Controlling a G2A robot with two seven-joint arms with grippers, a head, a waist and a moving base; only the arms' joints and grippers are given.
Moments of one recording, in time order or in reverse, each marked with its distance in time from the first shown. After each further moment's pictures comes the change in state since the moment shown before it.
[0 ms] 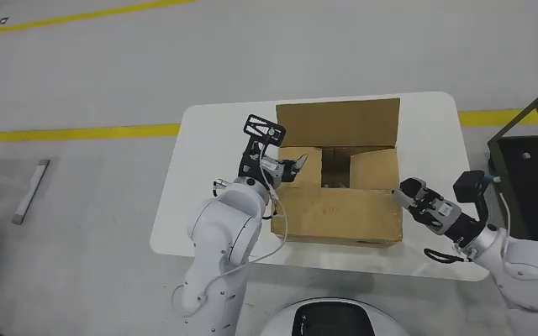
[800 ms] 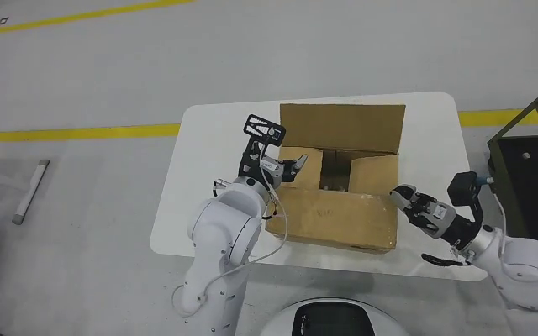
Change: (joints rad) left arm 0.000 0.000 0.000 0.000 0.000 0.000 0.000; right arm -0.003 0.023 -0.016 -0.032 0.043 -0.042 0.021
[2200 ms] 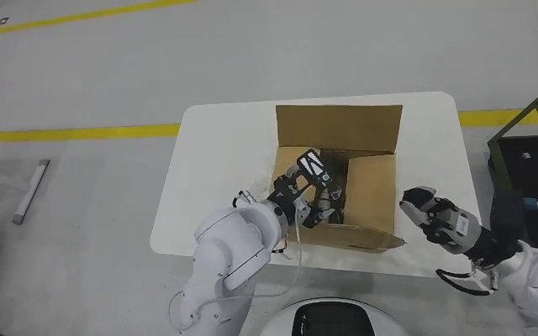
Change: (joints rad) left arm 0.014 0.057 0.108 -0.122 -0.222 -0.330 -0.332; right arm -0.111 0.023 0.058 -0.108 -0.067 -0.171 -0.273
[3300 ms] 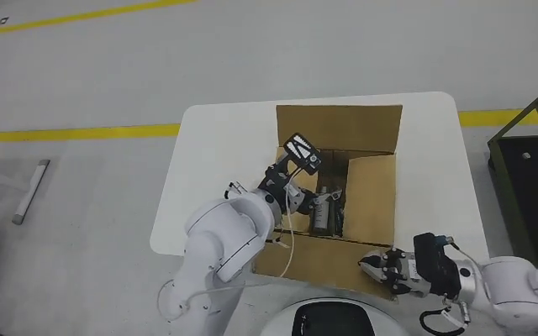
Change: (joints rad) left arm -0.091 0.072 0.020 0.022 -0.049 0.171 0.031; right arm -0.010 0.067 -0.176 0.004 0.012 -0.197 0.332
